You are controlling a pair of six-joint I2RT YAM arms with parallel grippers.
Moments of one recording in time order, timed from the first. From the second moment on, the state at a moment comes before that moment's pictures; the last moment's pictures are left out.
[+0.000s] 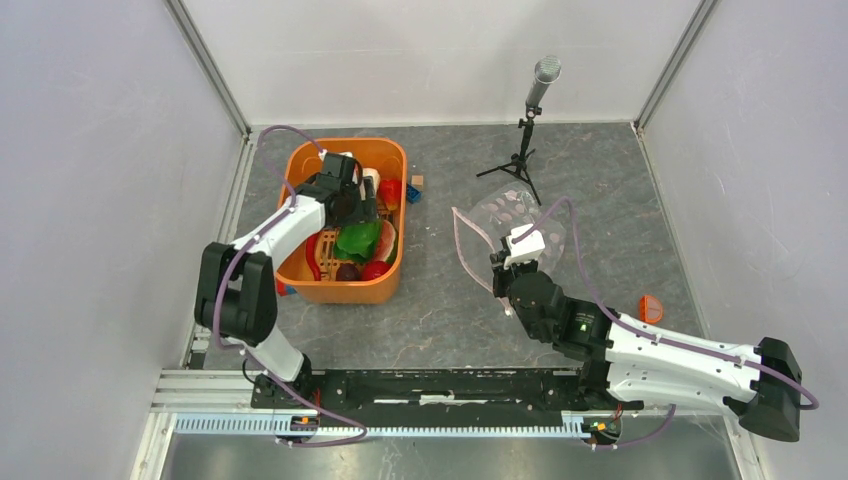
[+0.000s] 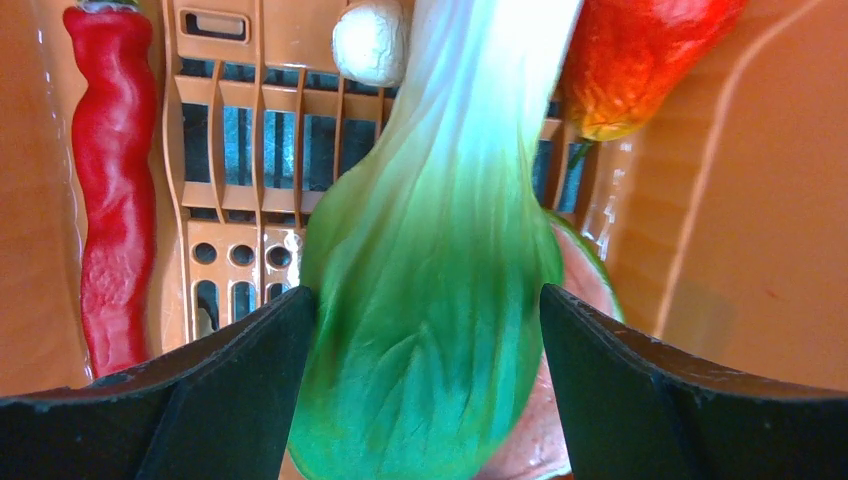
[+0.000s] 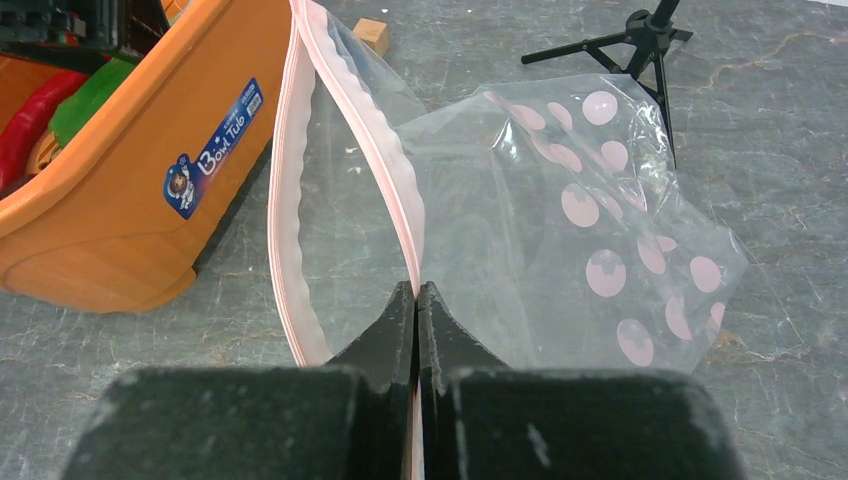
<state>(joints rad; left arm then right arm) -0.28 1.62 1.16 -0.47 -0.11 -0.39 1.15 0.87 0.57 -0.02 0.81 0.26</state>
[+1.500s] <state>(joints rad) -0.46 0.99 1.20 -0.97 0.58 -0.31 1.15 0.84 0.54 0.07 0.88 0.30</state>
